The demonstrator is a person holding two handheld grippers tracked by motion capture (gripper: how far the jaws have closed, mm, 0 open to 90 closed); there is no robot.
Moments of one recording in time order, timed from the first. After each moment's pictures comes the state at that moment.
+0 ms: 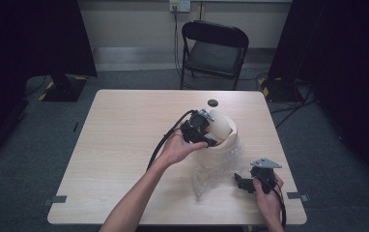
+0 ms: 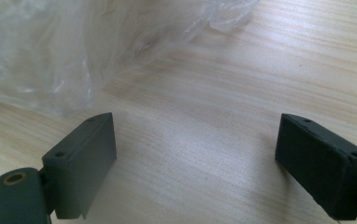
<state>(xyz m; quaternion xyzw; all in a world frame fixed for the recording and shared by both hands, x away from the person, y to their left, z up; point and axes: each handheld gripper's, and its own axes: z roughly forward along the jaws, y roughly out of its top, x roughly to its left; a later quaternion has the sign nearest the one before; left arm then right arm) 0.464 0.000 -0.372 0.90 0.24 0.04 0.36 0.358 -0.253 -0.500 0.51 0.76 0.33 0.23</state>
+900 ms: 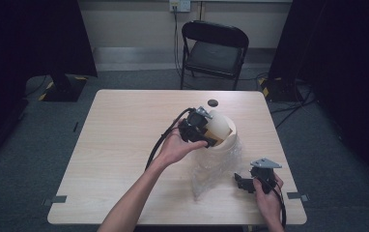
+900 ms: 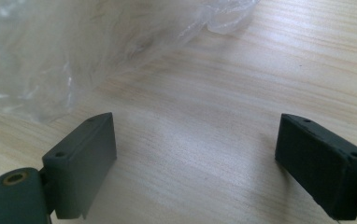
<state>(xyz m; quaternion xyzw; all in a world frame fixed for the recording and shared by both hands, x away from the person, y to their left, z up) 0.458 0.012 -0.361 0.88 0.25 0.04 0.39 0.358 -0.253 -0.500 0.51 0.76 0.33 0.23</state>
